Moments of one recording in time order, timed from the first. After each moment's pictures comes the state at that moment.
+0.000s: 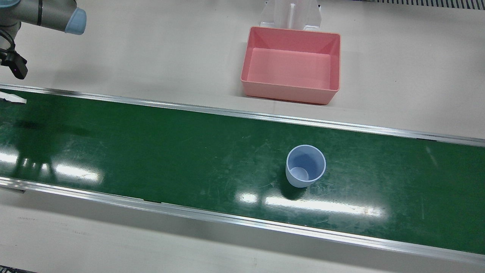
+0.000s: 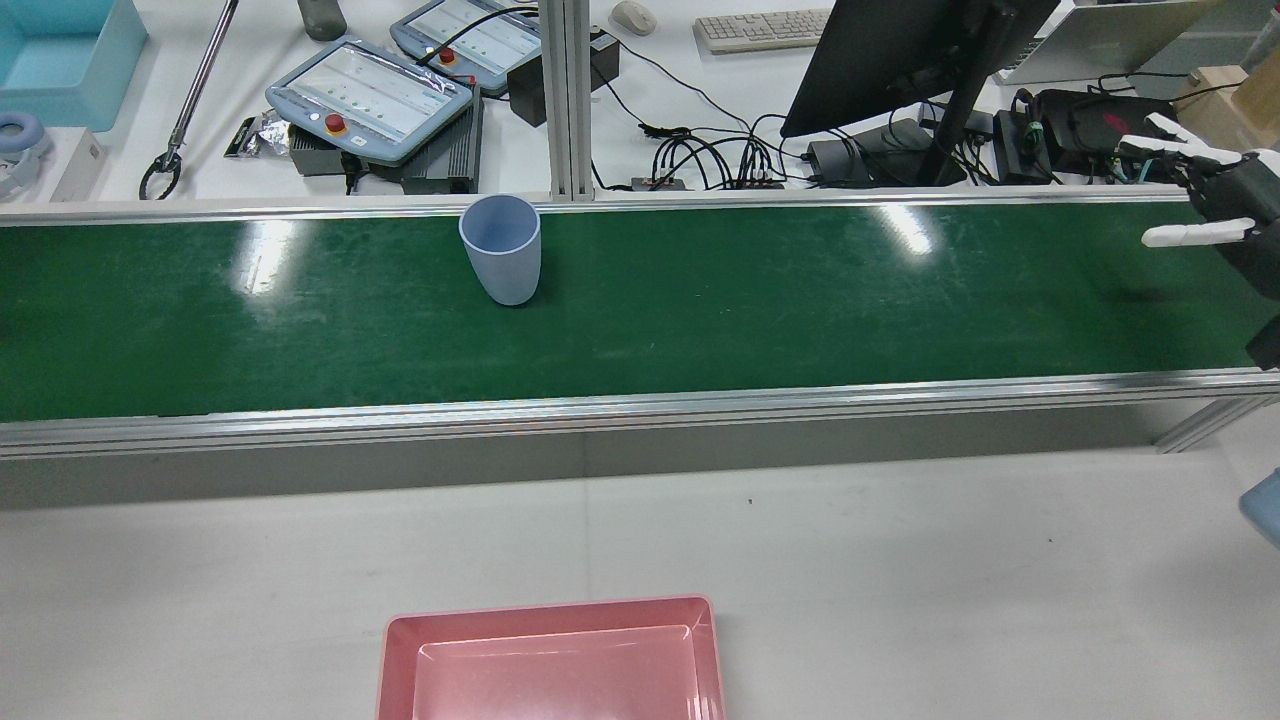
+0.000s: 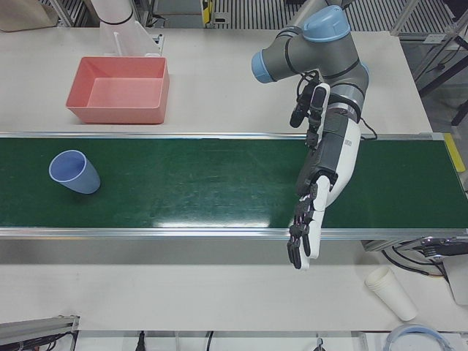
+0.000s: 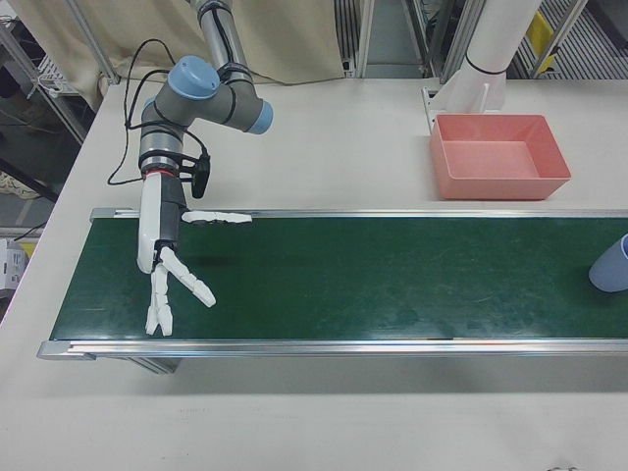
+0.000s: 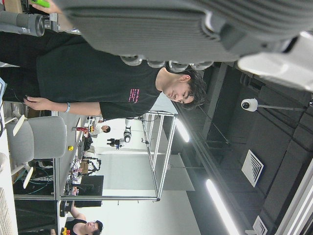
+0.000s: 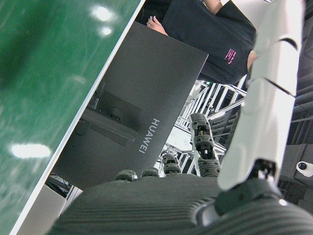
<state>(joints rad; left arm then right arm) -1.27 -1.81 -1.74 -0.04 1.42 -0.02 1.22 -1.60 1.69 -3.07 -1.34 -0.46</state>
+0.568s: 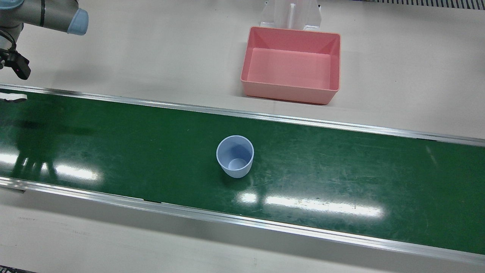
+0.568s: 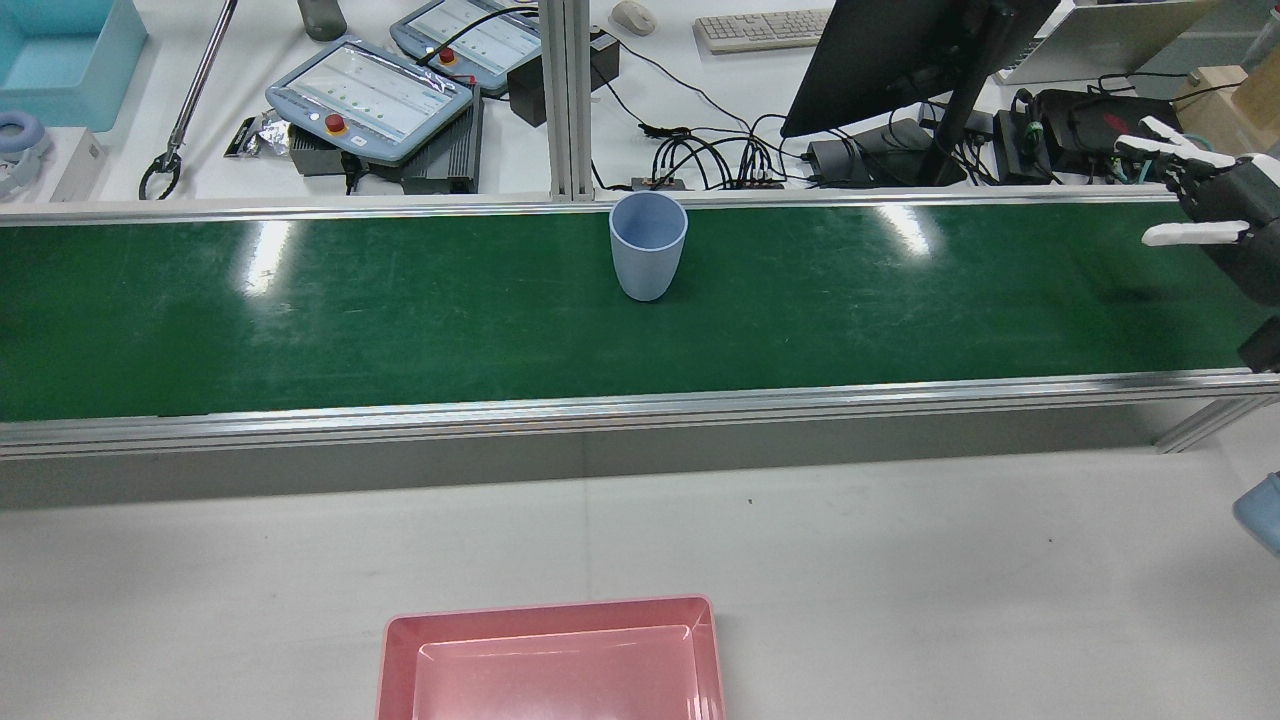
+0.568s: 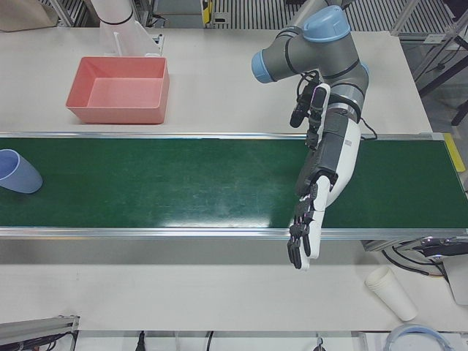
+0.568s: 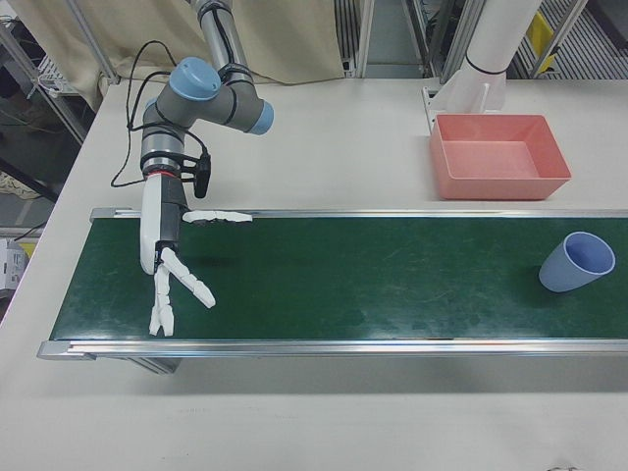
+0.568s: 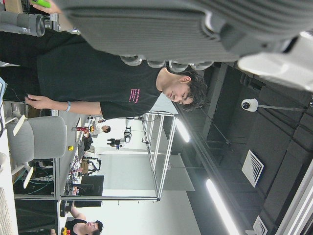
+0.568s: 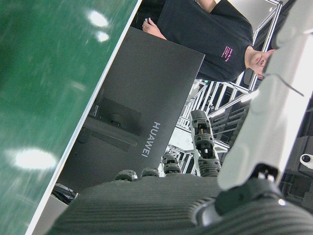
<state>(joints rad) -1.27 -1.80 -1.74 -0.04 1.42 -0.02 1.21 -1.61 1.68 -3.07 -1.32 -0.41</state>
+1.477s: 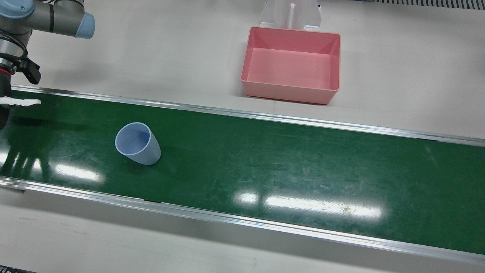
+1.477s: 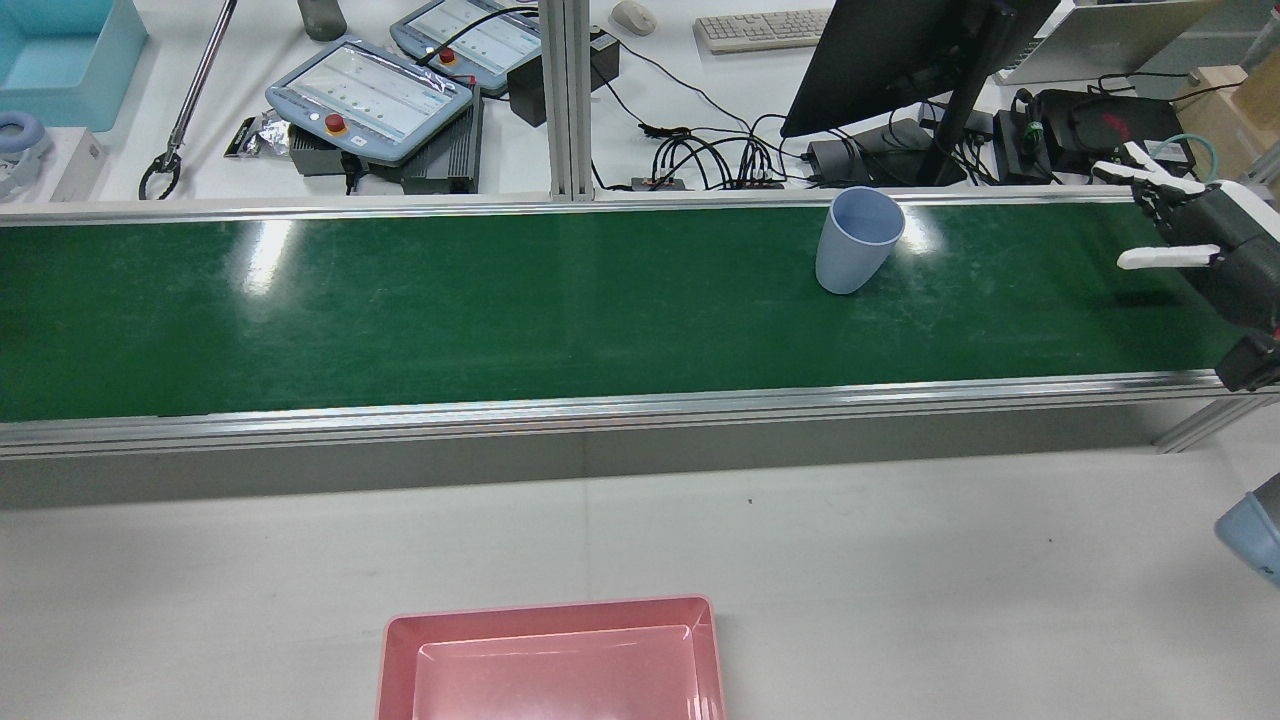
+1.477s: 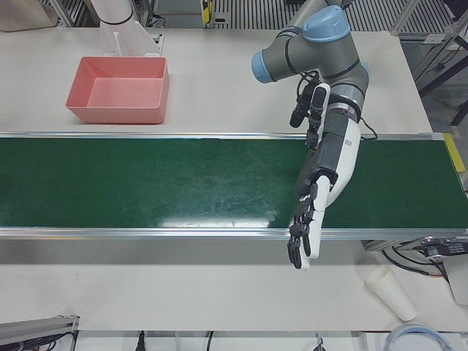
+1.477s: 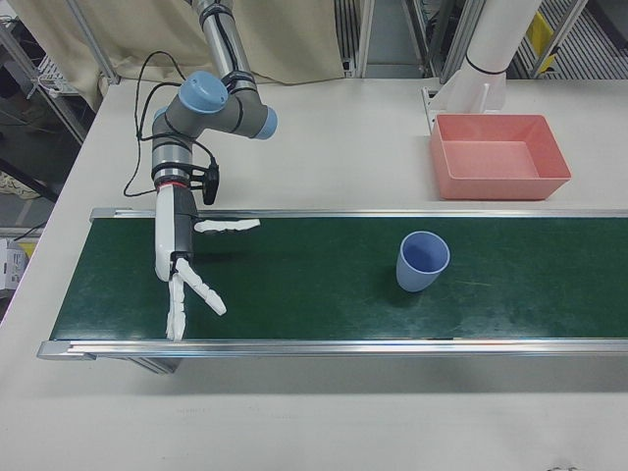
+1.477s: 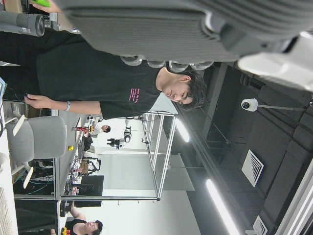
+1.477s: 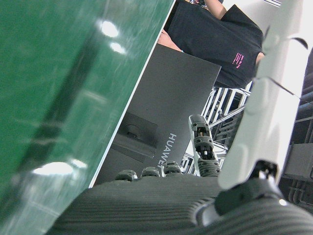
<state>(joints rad) -1.27 -1.81 -1.74 -0.04 1.42 -0.02 1.15 -1.60 1.65 -3.06 -1.30 -0.41</state>
